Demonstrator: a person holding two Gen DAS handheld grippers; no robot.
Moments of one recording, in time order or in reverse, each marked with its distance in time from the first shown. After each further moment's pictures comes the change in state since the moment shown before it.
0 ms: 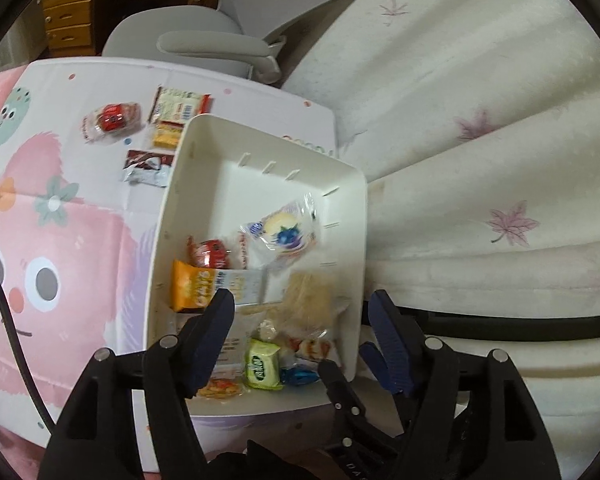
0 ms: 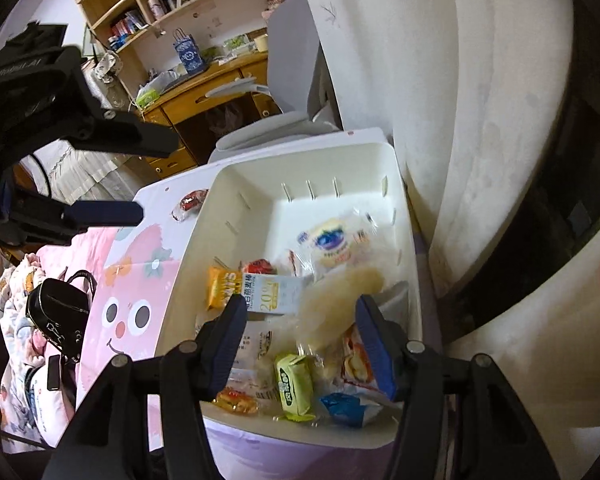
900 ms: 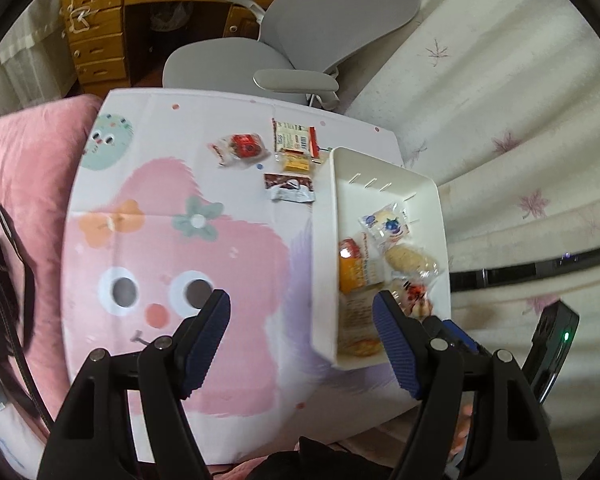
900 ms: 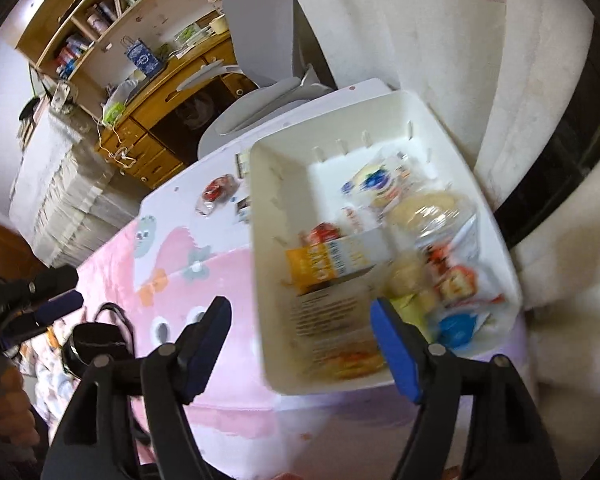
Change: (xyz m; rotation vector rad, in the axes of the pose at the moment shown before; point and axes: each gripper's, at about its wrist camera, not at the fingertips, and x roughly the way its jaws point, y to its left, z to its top) left arm -0.131 0.143 -0.010 0.130 -0.052 0.109; right arm 0.000 0.091 0.001 0.292 0.125 -0.016
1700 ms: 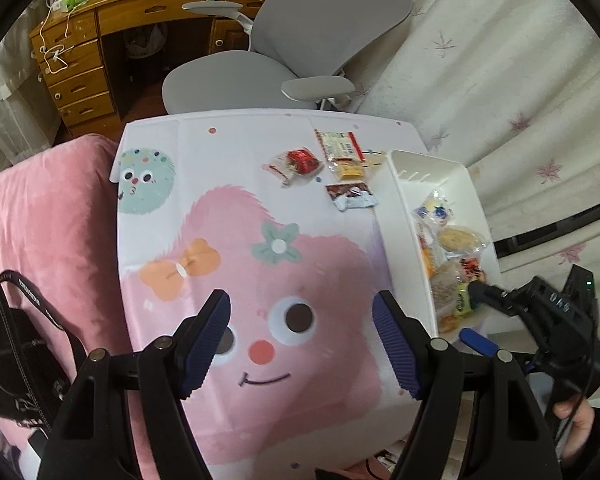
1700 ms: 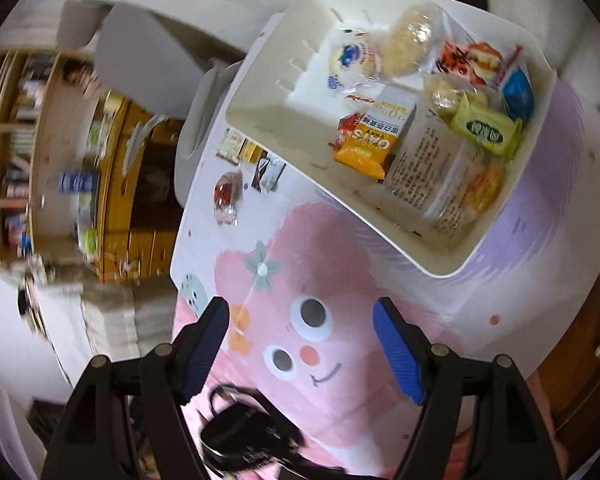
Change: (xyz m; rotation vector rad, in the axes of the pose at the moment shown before) left arm -0.005 0.111 0.036 0.193 0.010 0.013; right arm 0.046 0.064 -0.048 0.737 0.020 0.071
